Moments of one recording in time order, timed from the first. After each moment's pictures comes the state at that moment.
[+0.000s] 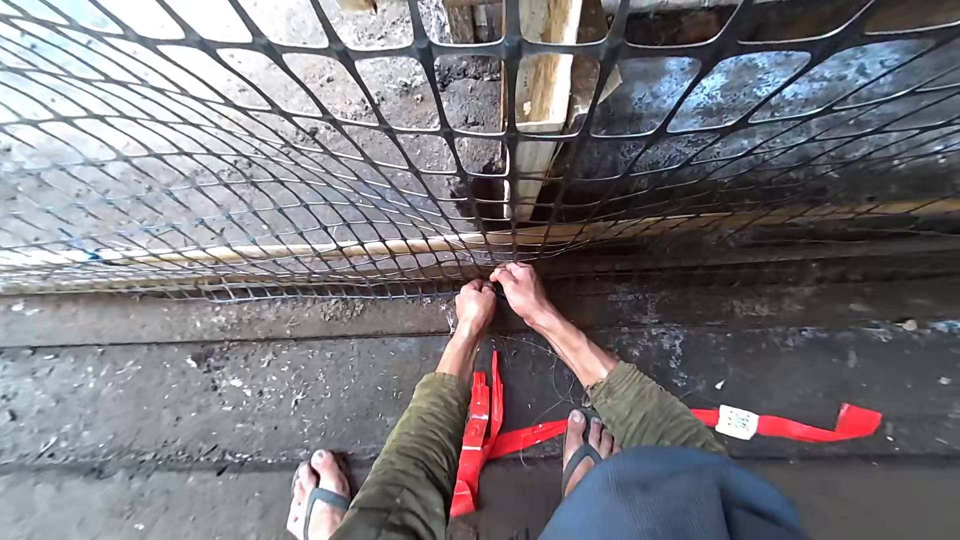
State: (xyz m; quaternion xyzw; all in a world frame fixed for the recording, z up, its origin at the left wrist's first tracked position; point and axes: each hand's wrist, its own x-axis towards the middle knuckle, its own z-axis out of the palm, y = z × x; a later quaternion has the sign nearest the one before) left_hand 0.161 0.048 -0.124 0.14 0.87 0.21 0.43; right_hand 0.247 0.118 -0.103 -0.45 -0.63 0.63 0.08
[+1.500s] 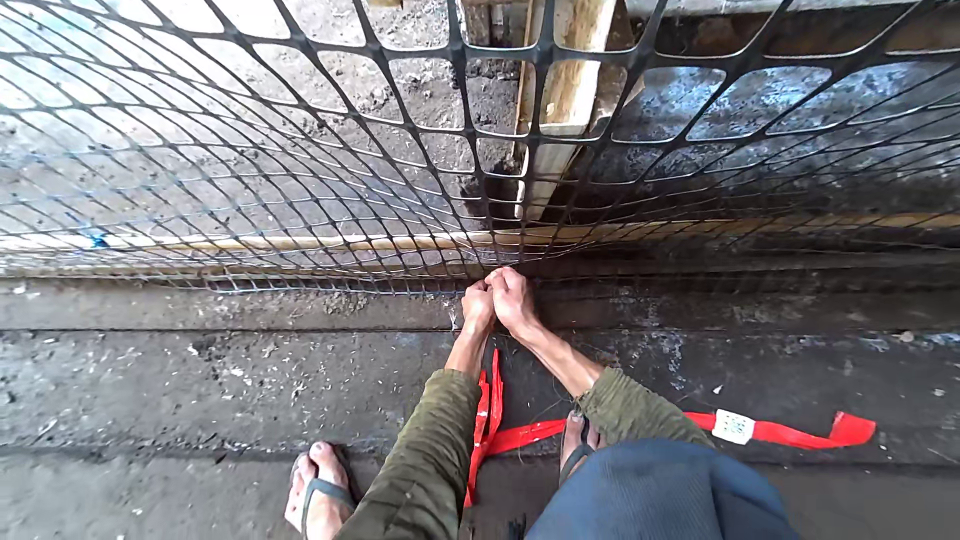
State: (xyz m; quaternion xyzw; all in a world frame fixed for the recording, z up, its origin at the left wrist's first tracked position) left_hand 0.168 0.045 -0.143 0.07 0.84 0.31 0.43; right_hand 0.238 0.093 -0.088 -0.48 -0.64 0.60 0.06
